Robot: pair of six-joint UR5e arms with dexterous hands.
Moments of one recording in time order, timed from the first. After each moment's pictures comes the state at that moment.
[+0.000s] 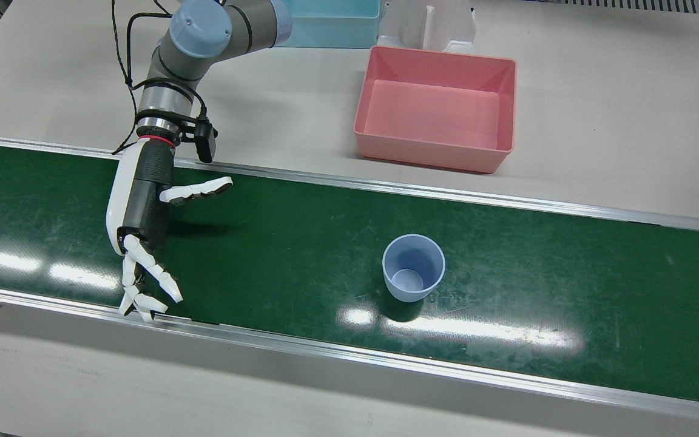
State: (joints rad) left arm -1.41 -1.81 -1.67 0.25 1.81 0.00; right arm 0.70 -1.14 1.80 -3.71 -0.79 -0.32
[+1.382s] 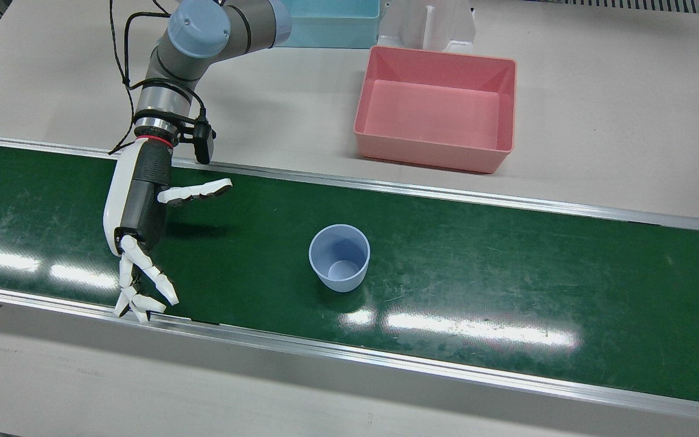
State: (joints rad) left arm -1.41 -1.81 -1.67 0.25 1.81 0.00; right arm 0.70 -1.14 1.80 -3.70 -0.79 -0.36
